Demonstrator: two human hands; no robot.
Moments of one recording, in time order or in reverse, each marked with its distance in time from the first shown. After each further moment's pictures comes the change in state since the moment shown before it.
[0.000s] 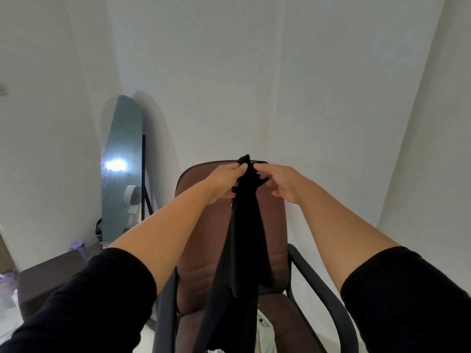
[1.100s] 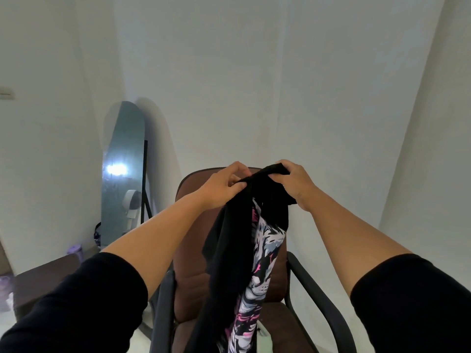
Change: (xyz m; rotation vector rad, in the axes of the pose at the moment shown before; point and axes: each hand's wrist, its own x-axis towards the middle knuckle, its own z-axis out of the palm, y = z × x) left_hand -0.012 -0.008 -0.015 0.408 -0.026 0.404; right_hand -0.005 0.004 -0.022 -0.094 0.161 -0.320
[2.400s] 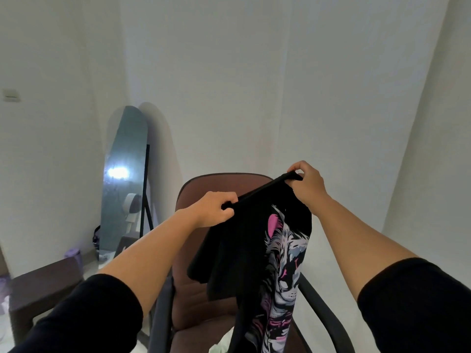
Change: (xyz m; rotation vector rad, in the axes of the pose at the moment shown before) left_hand -0.010 -0.040 -0.002 0.347 -0.131 -0.025; right_hand 0.014 0.011 -0.017 -0.168 0.241 0.012
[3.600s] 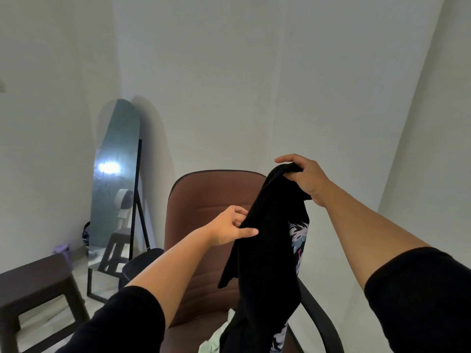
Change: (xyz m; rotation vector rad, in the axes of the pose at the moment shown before) left_hand 0.005 0.025 0.061 -0.459 -0.158 -0.128; right_hand 0.004 -0.008 -0.027 0.098 -0.249 -0.094
